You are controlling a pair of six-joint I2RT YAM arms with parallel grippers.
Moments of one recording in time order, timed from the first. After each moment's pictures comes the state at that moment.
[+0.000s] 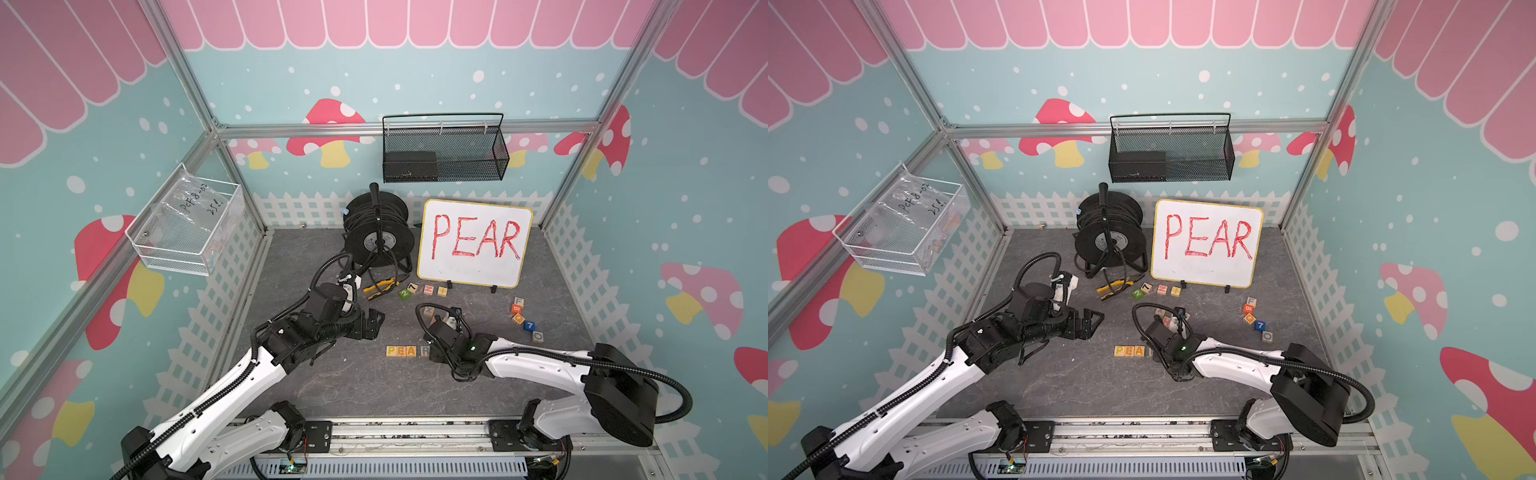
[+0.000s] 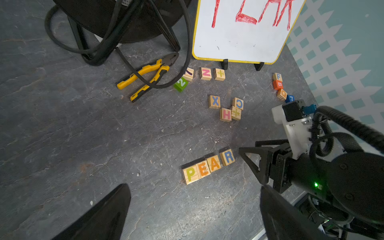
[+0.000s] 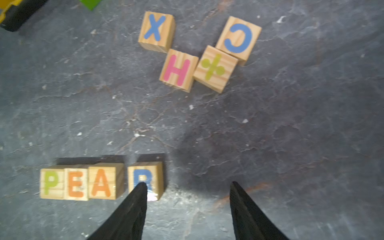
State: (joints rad) left arm -0.65 0.98 0.91 -0.64 0.05 -0.45; right arm 0.95 1.37 0.68 -0.47 0.37 1.01
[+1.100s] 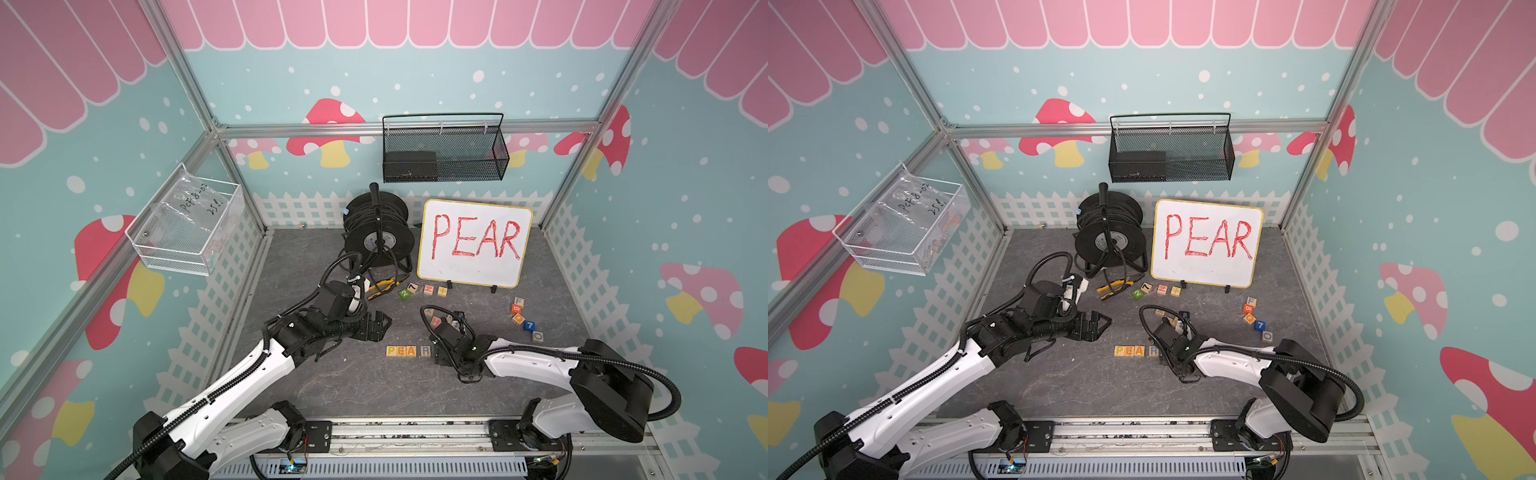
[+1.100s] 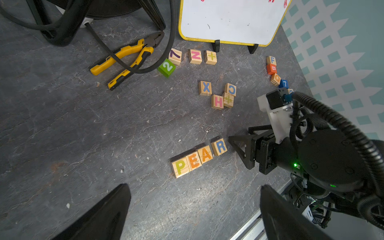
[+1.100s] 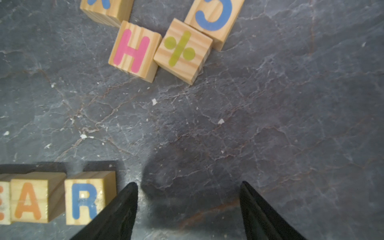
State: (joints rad) left arm -0.65 1.04 0.91 -0.63 0.13 -0.45; right arm 0.90 1.43 0.63 -0.39 0.34 0.91
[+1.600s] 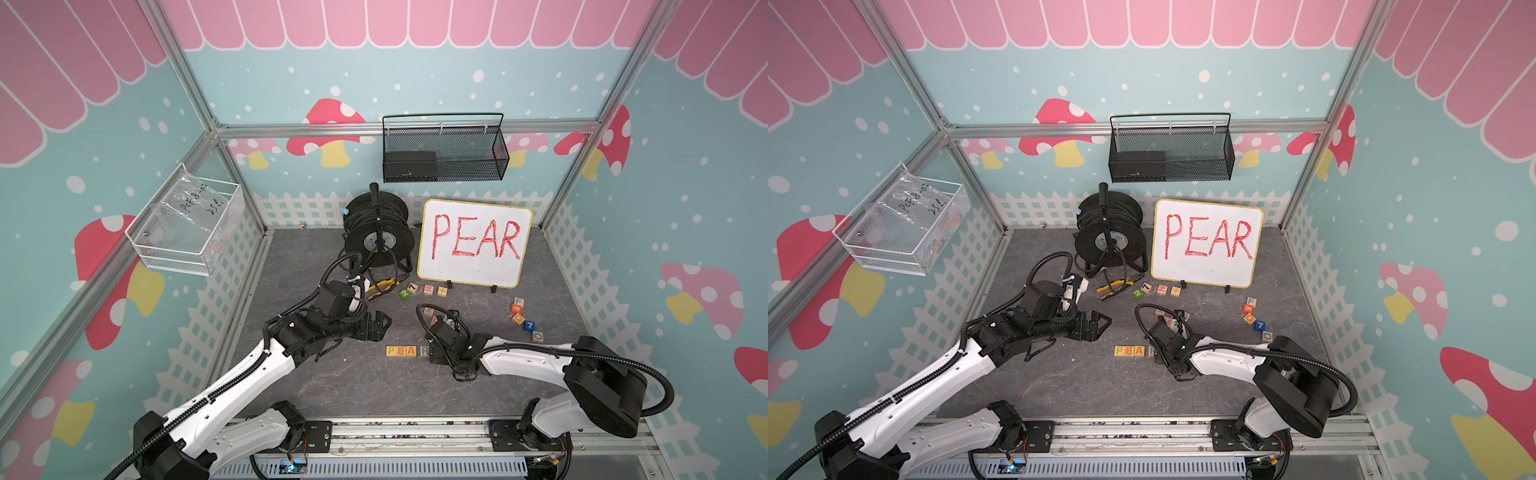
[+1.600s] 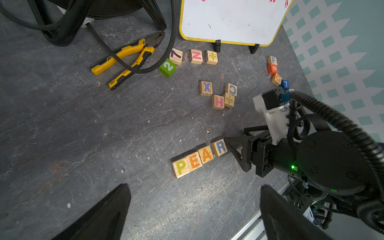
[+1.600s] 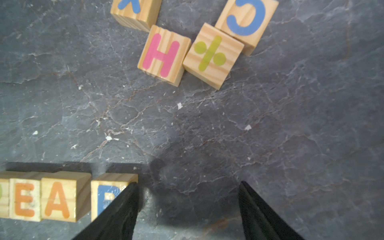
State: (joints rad) left arm -0.65 1.04 0.91 -0.63 0.12 -0.45; right arm 0.92 1.46 0.65 -0.35 0.32 0.92
